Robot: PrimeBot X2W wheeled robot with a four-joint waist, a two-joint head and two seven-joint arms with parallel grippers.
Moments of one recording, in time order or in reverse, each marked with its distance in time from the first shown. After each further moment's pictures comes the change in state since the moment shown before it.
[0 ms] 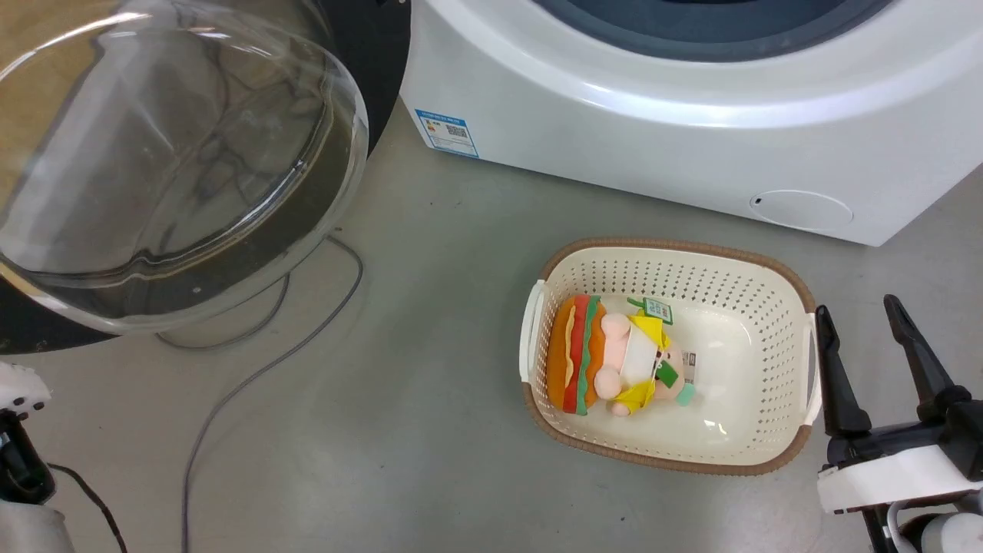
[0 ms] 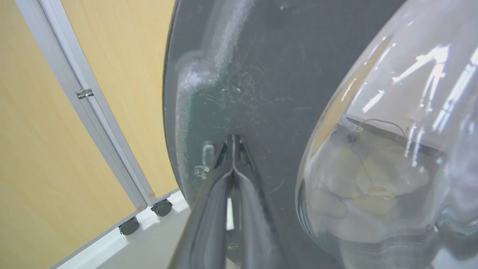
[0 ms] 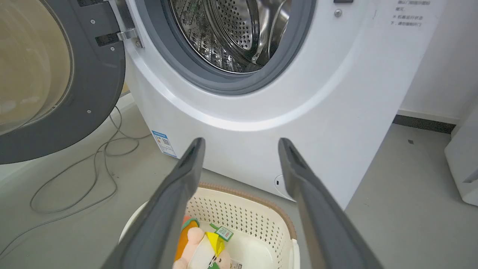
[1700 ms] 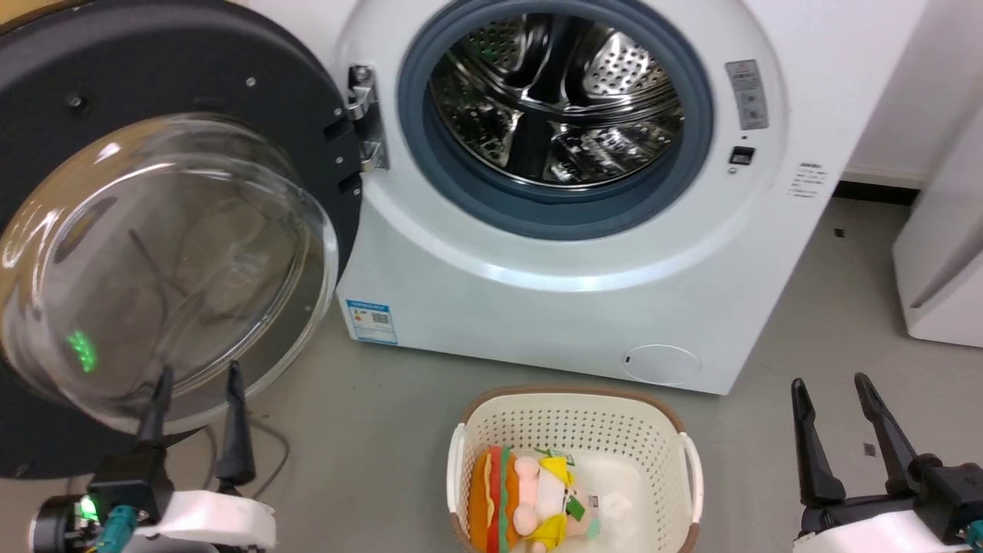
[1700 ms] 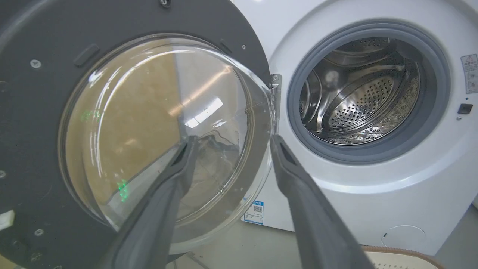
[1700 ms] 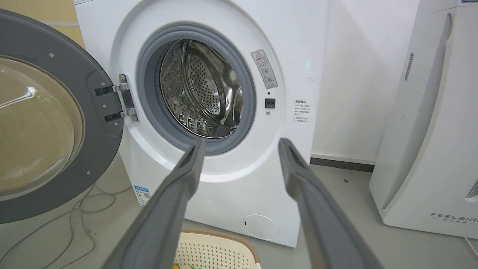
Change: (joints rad) left arm 0.419 -0.155 -0.401 -0.353 0.105 -0.148 0.000; right arm 0.133 0.074 -0.007 0.007 0.038 0.000 0.000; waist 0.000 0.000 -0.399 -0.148
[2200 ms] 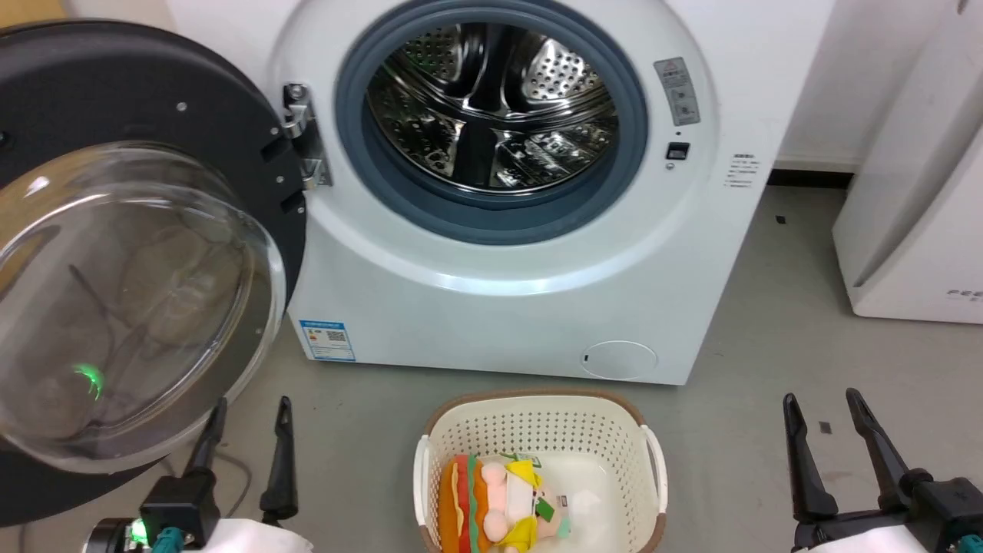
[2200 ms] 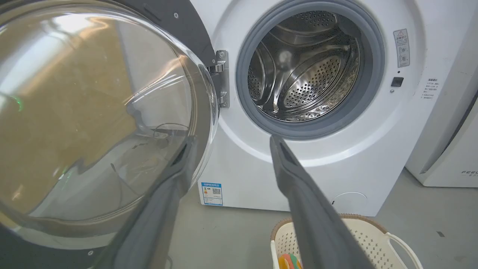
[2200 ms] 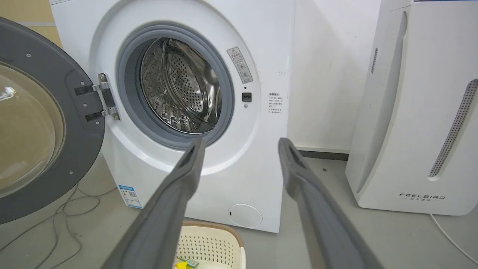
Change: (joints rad) left arm 0.059 -0.003 -0.095 0.032 -0.027 0.009 0.000; right arm 0.037 0.000 0.025 -0.016 0.005 0.000 0.000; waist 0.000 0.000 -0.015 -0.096
